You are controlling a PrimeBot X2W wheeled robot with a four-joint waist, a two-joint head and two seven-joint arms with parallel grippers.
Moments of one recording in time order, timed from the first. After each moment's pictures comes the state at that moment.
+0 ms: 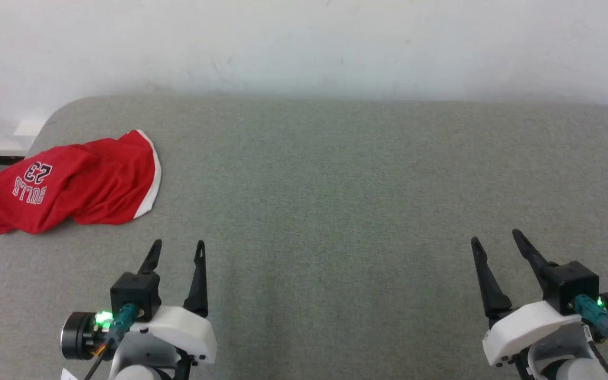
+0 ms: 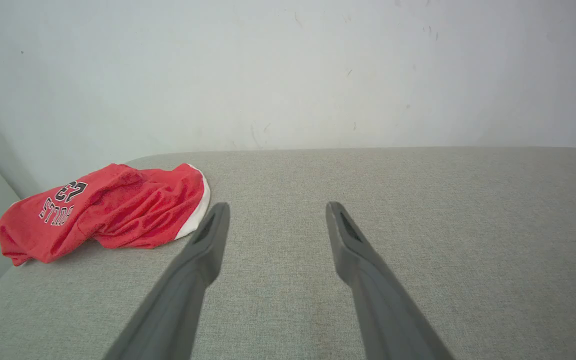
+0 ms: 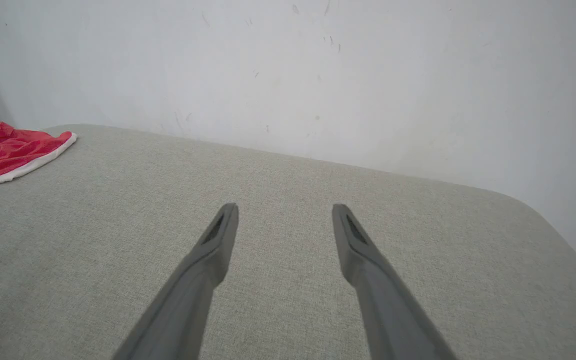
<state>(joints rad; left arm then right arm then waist) -0.01 0.05 -0.03 0.04 -0.02 0.00 -0.03 0.02 -0.05 -0.01 0.02 0.01 0.13 -0.03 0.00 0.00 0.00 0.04</state>
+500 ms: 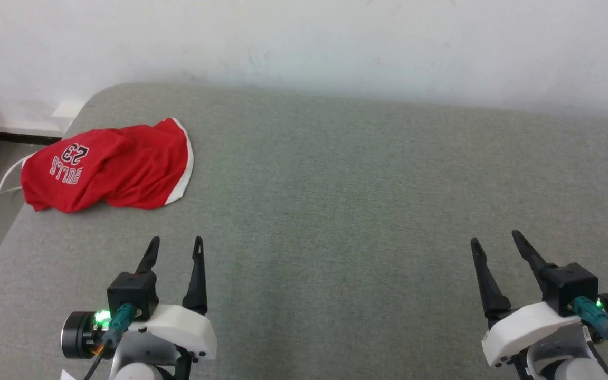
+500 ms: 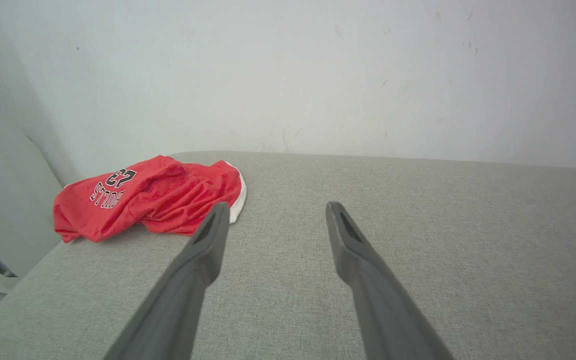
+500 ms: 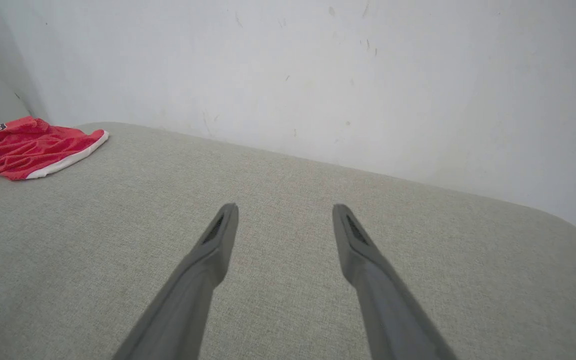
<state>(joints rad) -0.03 0.06 -0.03 0.06 -0.04 0.03 -0.06 0.01 -0.05 -0.01 0.04 0.01 0.13 -0.05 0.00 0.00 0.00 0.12</state>
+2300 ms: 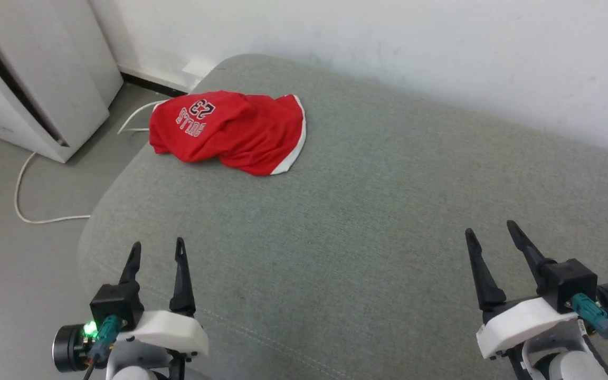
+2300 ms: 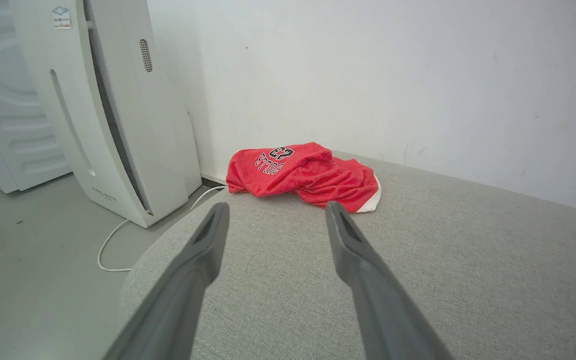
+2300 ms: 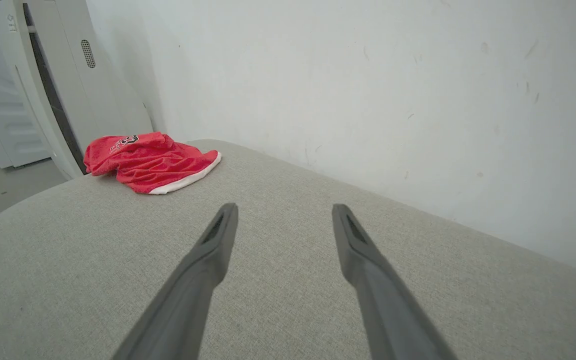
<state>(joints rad) -0.03 0.07 -0.03 0.12 -0.12 0.11 -0.17 -0.02 -0.05 0.01 0.06 0.02 0.13 -0.11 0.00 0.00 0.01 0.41</state>
